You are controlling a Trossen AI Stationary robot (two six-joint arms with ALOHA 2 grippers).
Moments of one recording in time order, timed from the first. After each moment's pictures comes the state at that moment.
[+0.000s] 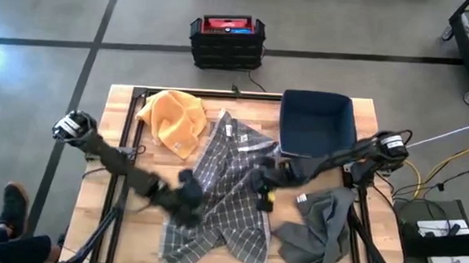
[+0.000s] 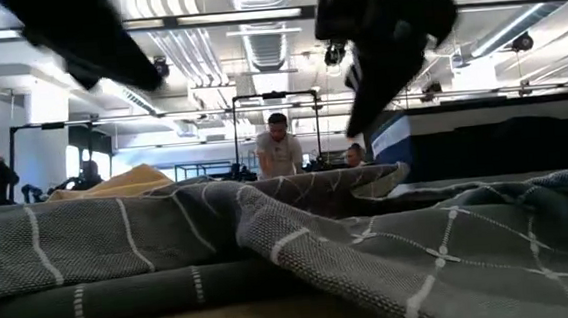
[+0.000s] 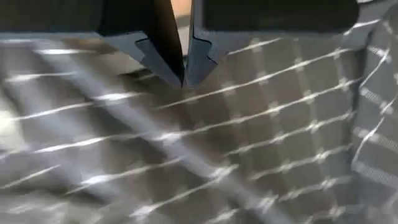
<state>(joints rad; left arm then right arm) -0.44 1.45 0.90 -0.35 -0.50 -0.56 0.24 1.77 1.06 -0.37 0.10 0.25</state>
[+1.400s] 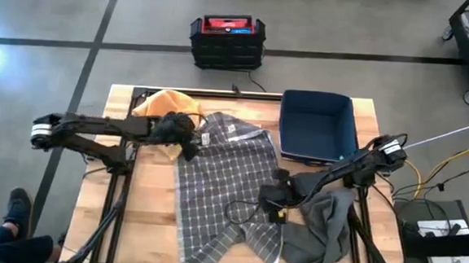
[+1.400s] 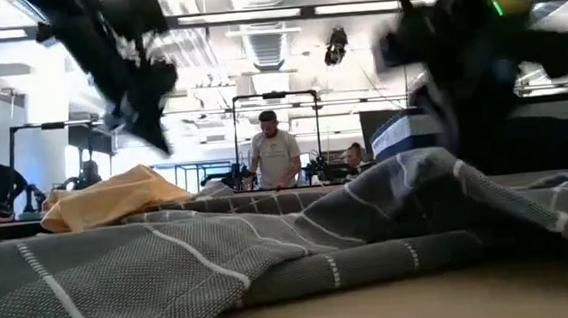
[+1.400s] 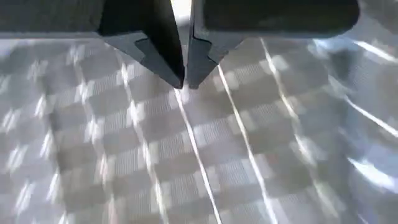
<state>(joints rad) 0.21 1.11 0.71 -0.35 -0.26 -0.26 0.35 1.79 1.10 -0.64 0.20 0.38</state>
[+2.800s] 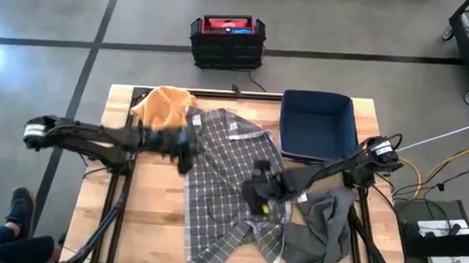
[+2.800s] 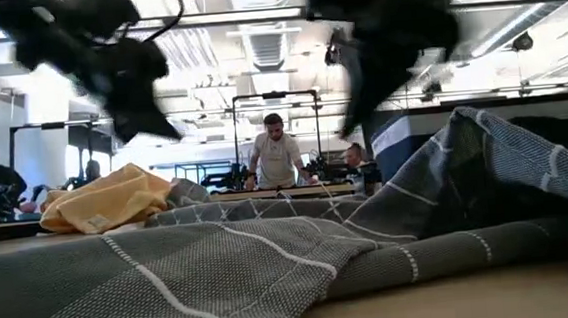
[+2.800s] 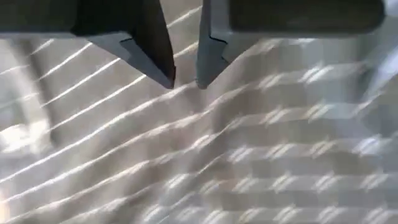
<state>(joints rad) -0.03 1.01 0.45 -0.09 -0.15 -0.47 0.23 1.87 1.31 -0.58 0.38 0.10</state>
